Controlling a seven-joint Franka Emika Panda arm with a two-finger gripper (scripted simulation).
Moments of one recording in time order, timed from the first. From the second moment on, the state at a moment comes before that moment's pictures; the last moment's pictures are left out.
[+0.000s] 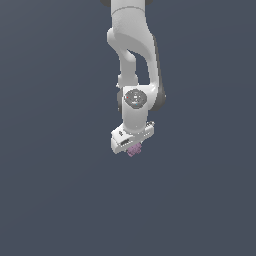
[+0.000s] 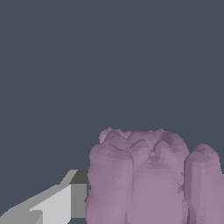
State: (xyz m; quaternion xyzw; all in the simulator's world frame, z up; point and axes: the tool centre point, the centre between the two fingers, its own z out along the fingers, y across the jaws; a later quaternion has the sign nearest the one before) arm -0.012 0.023 0.072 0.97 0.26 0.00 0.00
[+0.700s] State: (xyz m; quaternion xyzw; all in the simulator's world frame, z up) arm -0.046 -0.026 0.176 0.97 0.26 0.00 0.00
